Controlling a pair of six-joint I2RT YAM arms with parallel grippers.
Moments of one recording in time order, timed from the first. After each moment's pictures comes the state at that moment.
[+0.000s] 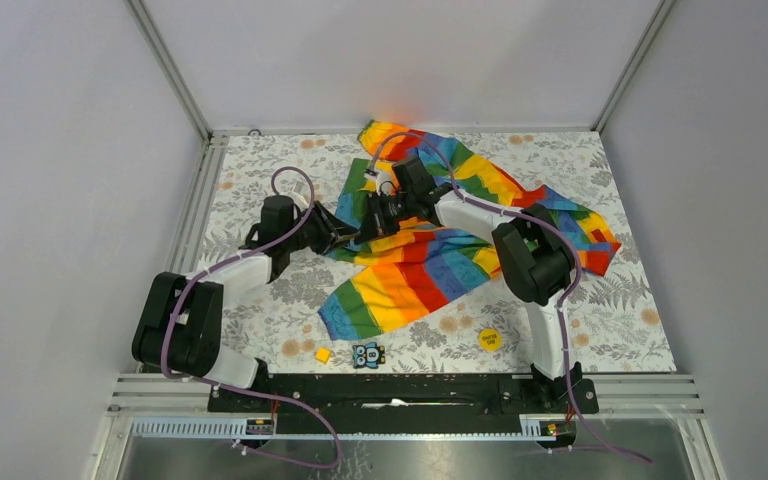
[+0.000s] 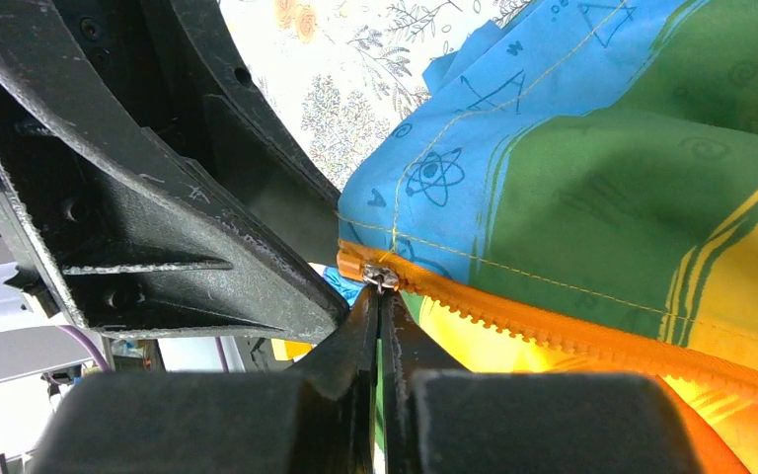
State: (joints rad) left arm -0.23 1.46 0.66 0.28 0.54 -0.99; right arm 0.63 2.11 1.53 -0.19 -0.78 0.46
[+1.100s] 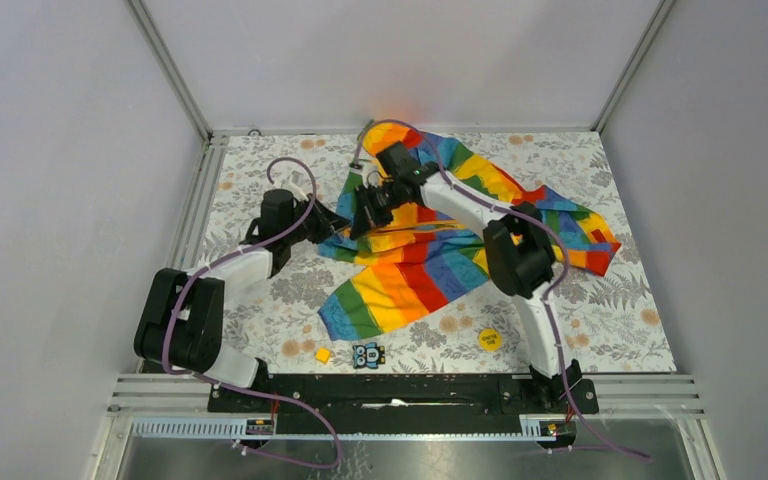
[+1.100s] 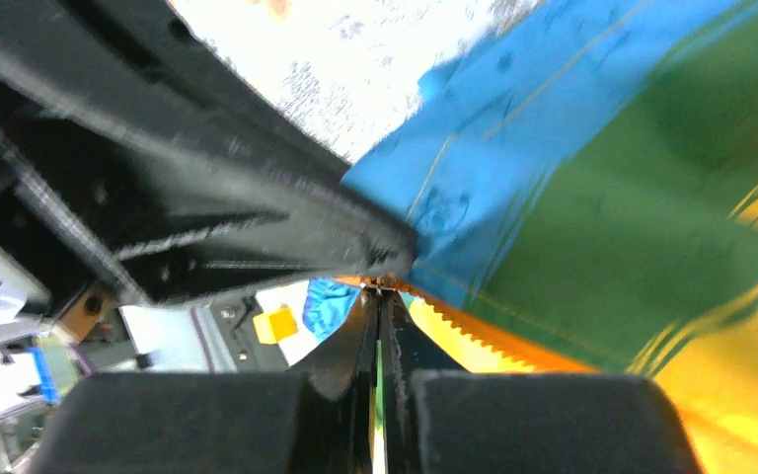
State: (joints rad) left arm -0.24 1.48 0.68 0.33 0.40 -0.92; right arm 0.65 2.18 1.74 -0.45 -0.74 0.36
